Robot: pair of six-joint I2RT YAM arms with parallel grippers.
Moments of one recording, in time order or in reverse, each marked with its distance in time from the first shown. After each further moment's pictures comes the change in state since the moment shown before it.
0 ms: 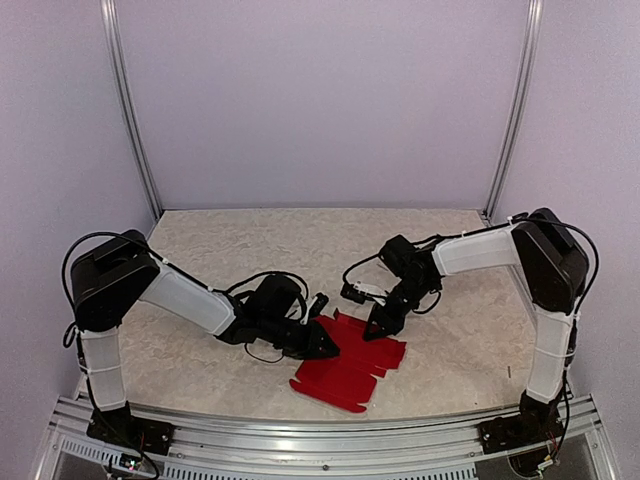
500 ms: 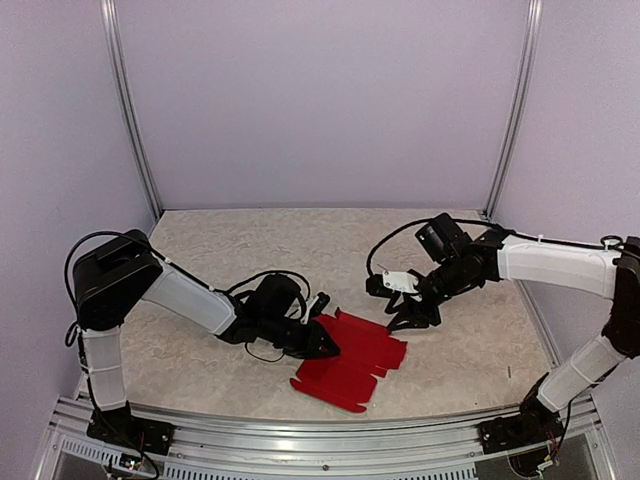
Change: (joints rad) left arm 0.009 0.015 0.004 0.014 0.022 0.041; right arm 0.026 -0.482 -0.178 -0.048 0.141 -0.329
